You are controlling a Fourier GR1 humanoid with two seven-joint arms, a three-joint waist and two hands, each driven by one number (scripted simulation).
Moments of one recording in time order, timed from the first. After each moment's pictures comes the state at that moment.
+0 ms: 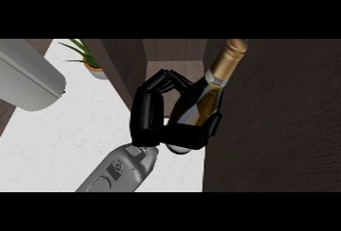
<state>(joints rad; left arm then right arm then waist) -0.53 0.00 -0.52 -1.54 0.18 0.73 -0.01 -0.10 -0.14 -0.06 -2.40 -0.28 0.18 0.61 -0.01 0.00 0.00</state>
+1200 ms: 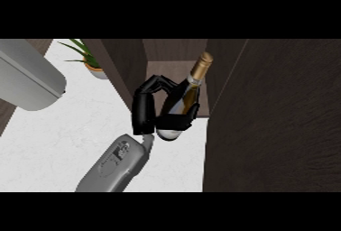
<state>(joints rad) -0.52 0.00 -0.45 -1.19 0.30 0.70 -0.36 -0.12 -0.14 -0.06 -2.40 -0.28 0.16 0.62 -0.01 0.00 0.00</state>
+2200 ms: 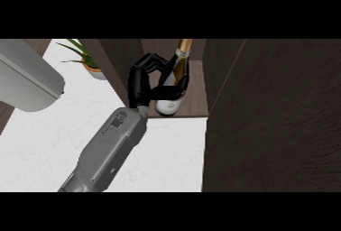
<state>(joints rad) -0.74 0.00 -0.27 -0.88 0.39 0.56 -0.41 -0.08 -0.13 -0.05 -2.40 -0.29 0.18 0.59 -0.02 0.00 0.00</state>
